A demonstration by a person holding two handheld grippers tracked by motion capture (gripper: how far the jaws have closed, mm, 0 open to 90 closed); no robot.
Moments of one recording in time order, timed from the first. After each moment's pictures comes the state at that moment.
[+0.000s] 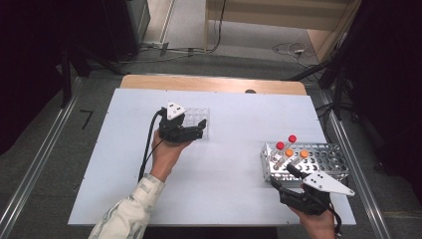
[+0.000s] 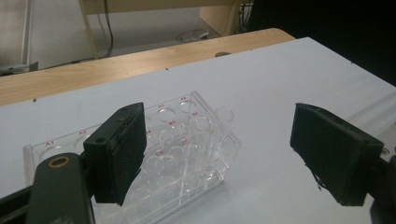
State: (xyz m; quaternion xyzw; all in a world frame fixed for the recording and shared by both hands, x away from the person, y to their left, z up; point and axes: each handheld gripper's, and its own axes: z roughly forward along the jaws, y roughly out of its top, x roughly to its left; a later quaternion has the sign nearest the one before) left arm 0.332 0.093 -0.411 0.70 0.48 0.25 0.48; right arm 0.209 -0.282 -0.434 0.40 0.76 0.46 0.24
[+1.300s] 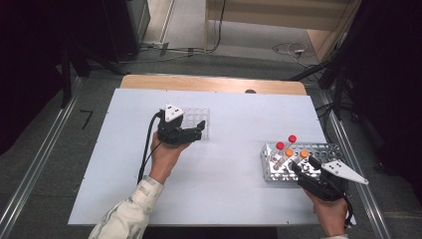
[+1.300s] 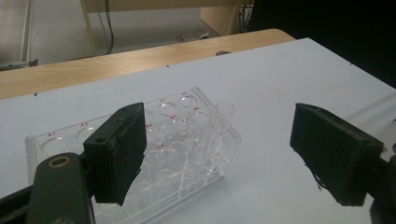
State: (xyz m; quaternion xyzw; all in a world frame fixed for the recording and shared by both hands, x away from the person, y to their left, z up) left arm 0.329 0.095 -0.414 0.69 0.48 0.25 0.48; right arm 0.245 -0.329 -0.451 0.49 0.70 0.43 0.28
